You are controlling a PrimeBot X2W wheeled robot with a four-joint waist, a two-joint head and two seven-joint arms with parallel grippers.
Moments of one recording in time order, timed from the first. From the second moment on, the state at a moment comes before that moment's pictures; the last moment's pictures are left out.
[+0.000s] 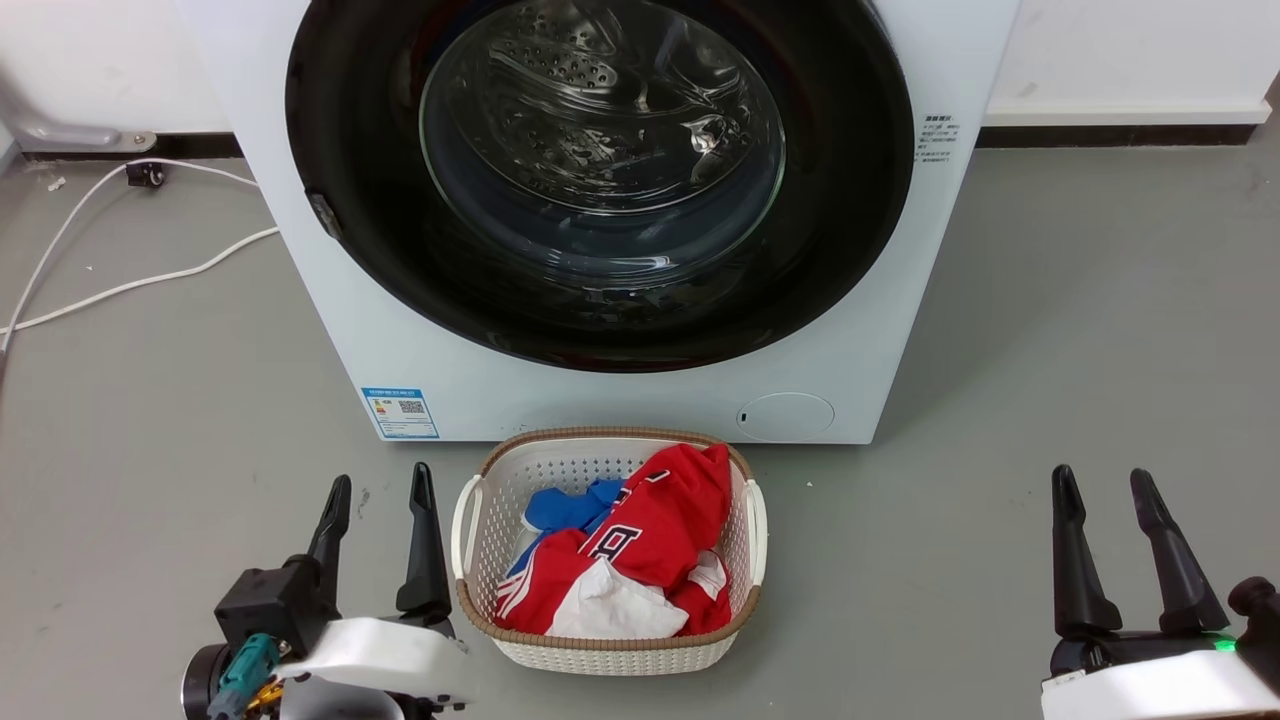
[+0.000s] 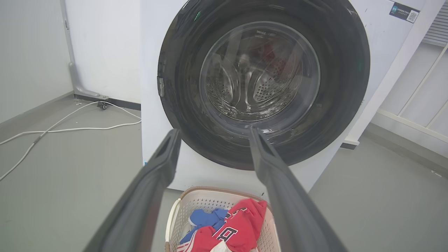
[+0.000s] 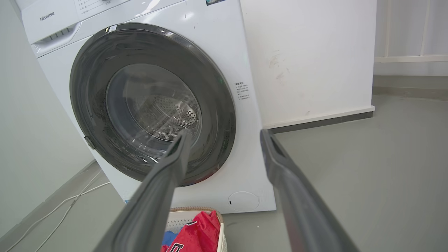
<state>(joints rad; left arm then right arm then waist) 0.00 0.13 -0.17 0.01 -0.37 0.16 -0.18 0.10 -0.05 -0.05 -0.08 0.30 0.13 -0.19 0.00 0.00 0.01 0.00</state>
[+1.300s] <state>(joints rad) 0.04 0.06 -0.11 0.04 -0.07 0.10 -0.26 0.14 -0.05 -0.05 -0.11 0.03 0.13 -0.26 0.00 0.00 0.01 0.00</state>
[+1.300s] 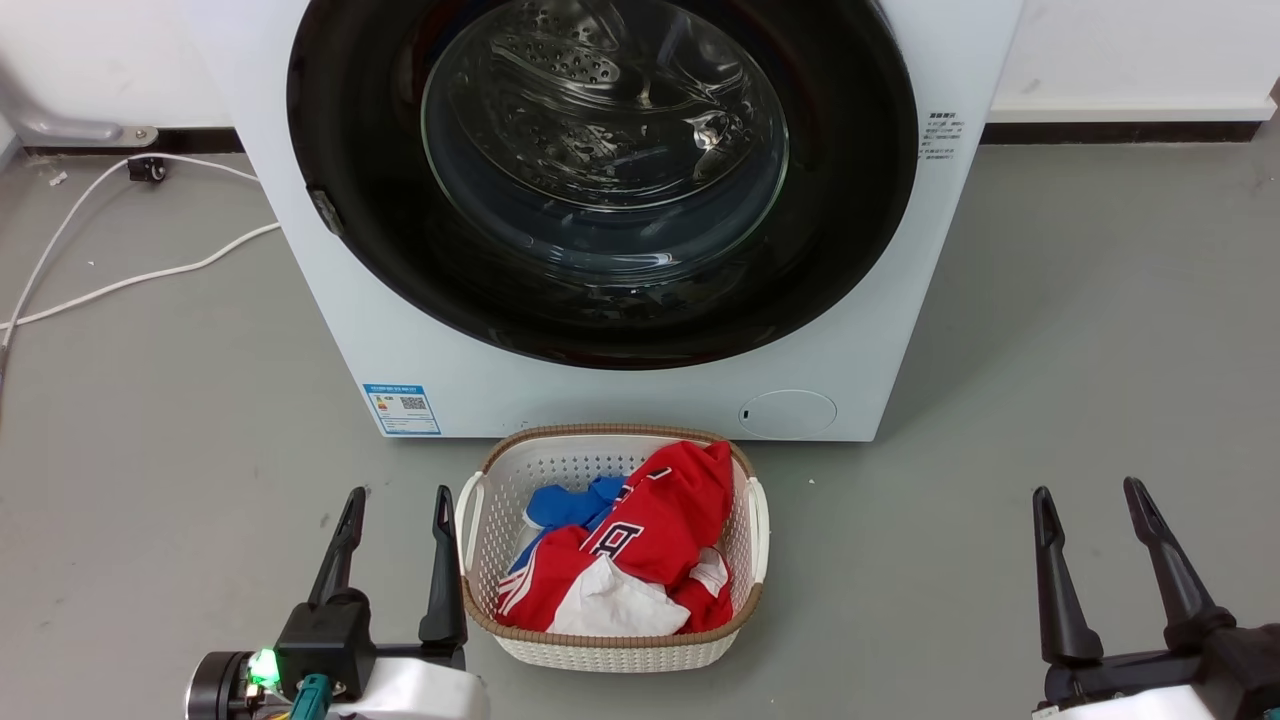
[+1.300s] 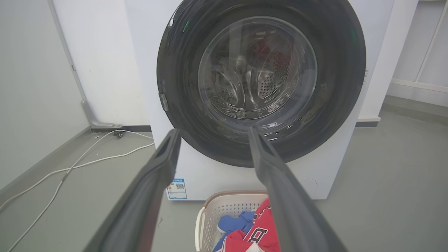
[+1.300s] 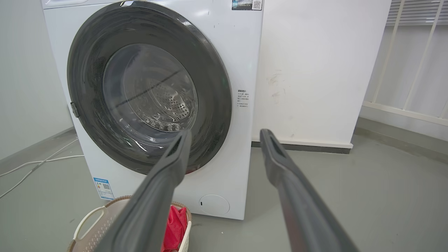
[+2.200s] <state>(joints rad) 0.04 0.05 -0.08 0.07 -0.07 0.09 -0.26 0.14 -0.05 -0.05 -0.06 0.15 0.13 -0.26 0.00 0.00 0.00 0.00</state>
